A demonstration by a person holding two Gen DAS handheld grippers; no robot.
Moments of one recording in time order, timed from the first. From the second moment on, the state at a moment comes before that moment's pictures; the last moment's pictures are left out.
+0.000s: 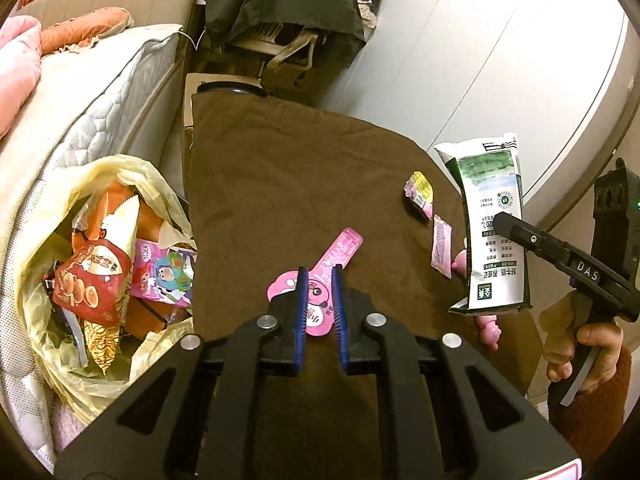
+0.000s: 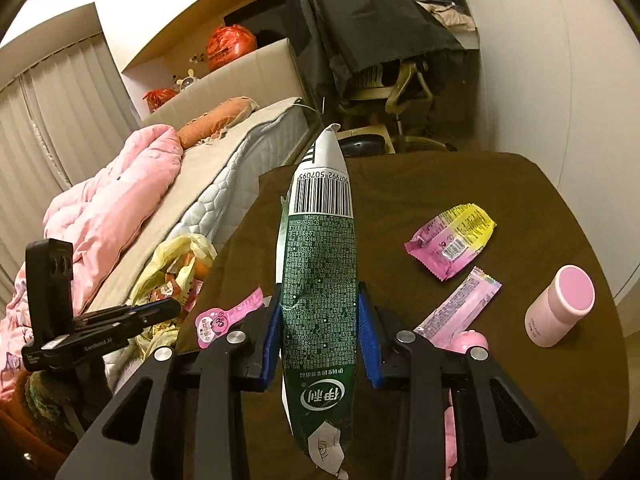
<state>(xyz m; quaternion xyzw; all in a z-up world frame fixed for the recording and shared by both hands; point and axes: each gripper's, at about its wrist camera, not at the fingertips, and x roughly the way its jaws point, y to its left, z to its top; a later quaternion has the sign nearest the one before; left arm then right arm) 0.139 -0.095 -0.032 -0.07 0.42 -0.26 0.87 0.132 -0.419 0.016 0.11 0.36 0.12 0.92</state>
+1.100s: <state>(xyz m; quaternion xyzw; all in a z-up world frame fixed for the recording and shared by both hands) 0.155 -0.120 -0.054 0.05 0.43 -0.29 0.85 0.074 -0.458 -0.011 0.17 0.35 0.08 0.92</state>
